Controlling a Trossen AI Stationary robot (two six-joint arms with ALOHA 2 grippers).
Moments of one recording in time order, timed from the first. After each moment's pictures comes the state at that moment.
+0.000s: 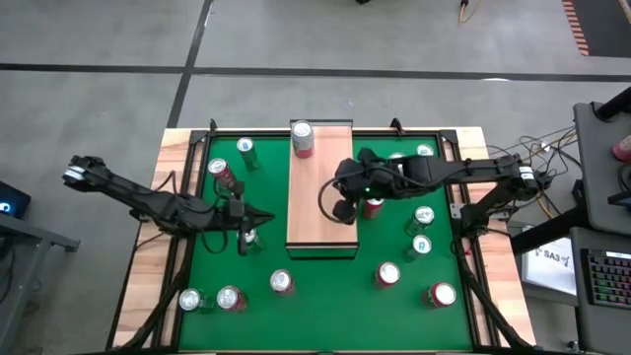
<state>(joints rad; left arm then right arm) -0.35 0.86 0.53 0.09 -0.49 -0.12 0.06 1.58 1.62 -0.83 0.34 0.32</state>
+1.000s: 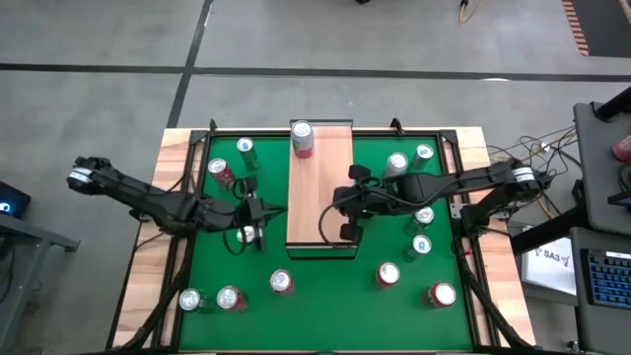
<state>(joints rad) -0.27 1.05 0.70 0.02 -0.56 0.12 0.11 1.58 1.44 -0.70 0.34 0.03</state>
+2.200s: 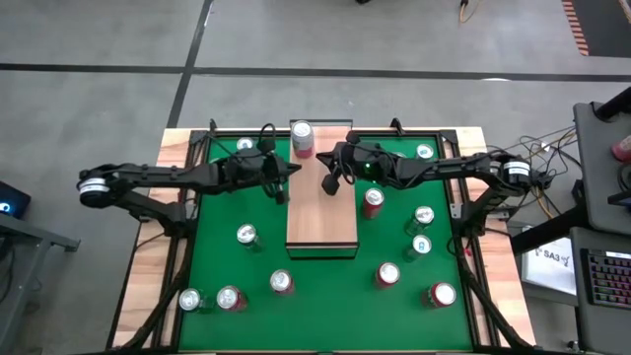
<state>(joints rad) 0.25 1.27 0.75 0.17 -0.18 0.25 -0.23 1.61 1.03 0.33 0.21 0.01</state>
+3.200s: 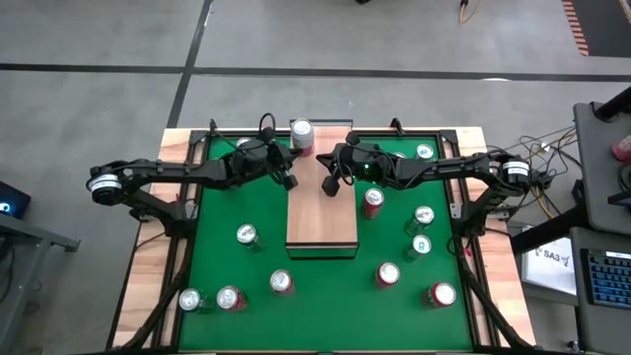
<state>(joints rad) 0.34 1.37 0.75 0.34 -0.26 0.25 -0.23 1.61 1.03 0.31 0.21 0.00</state>
